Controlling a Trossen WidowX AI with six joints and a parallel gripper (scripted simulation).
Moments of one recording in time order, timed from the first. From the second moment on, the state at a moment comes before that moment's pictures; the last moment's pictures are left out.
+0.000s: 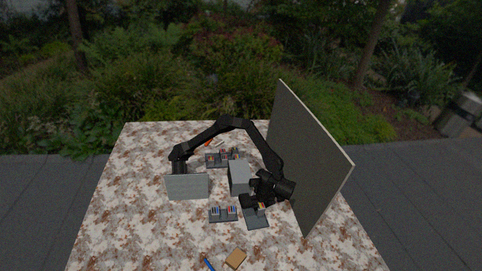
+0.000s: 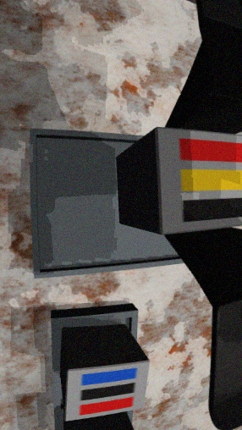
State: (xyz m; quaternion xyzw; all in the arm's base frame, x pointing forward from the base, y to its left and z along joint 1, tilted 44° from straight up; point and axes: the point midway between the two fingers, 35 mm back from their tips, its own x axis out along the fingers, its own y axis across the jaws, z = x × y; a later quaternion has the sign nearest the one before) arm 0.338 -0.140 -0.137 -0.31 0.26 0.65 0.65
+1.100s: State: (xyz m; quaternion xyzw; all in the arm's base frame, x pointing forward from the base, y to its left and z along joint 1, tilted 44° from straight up) arm 0.335 -0.118 -0.157 -0.31 0.26 0.65 0.65
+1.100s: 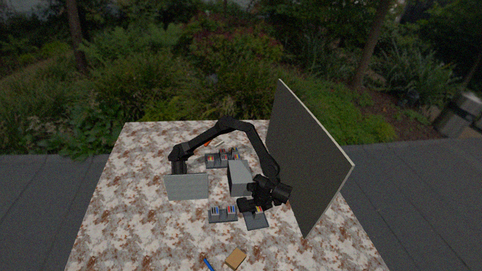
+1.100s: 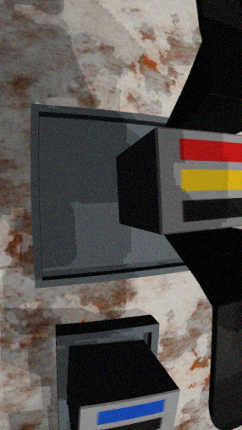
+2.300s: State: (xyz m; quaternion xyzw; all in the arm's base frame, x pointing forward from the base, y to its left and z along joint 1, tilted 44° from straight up) arm 0.331 -0.146 -0.126 -0.30 0.26 0.66 0.64
